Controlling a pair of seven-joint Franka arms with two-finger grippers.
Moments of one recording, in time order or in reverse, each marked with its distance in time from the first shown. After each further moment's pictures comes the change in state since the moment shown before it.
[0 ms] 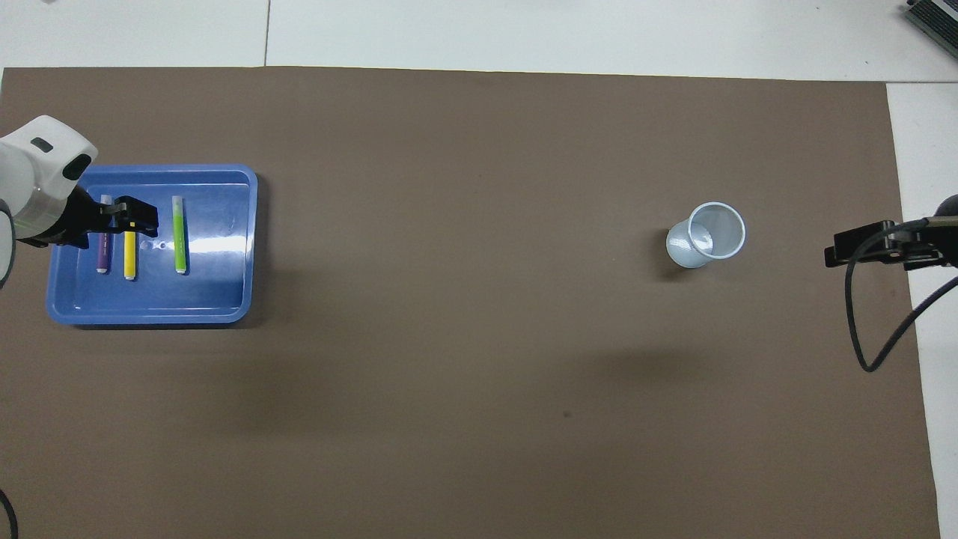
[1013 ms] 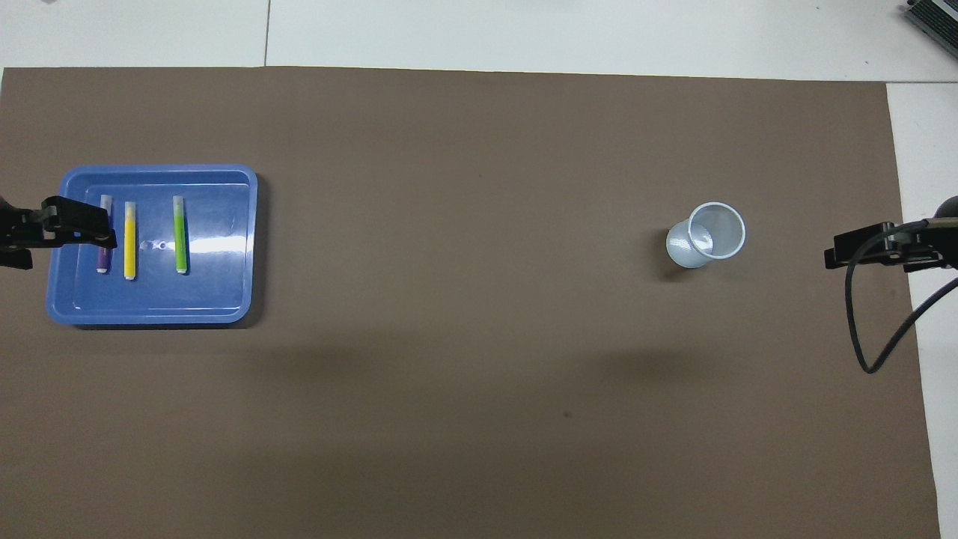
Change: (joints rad) left arm -0.048 -0.225 0.036 0.118 -0.187 -0.279 -0.003; right arm 0.000 0.000 0.000 0.000 0.000 -0.007 0.000
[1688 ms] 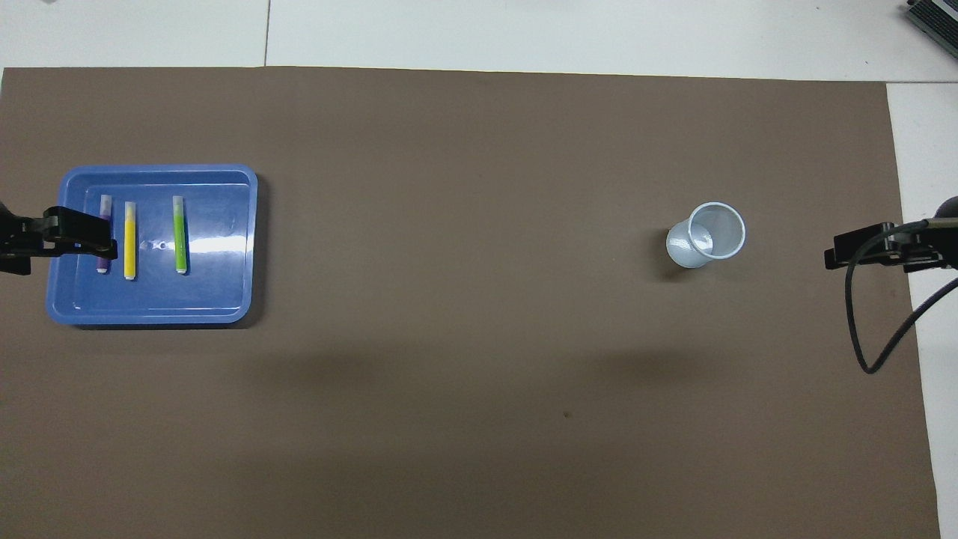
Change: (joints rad) left arm -0.283 -0.001 0.263 0.021 0.015 -0.054 0.041; right arm 0.000 0.000 0.000 0.000 0.000 -0.001 0.000
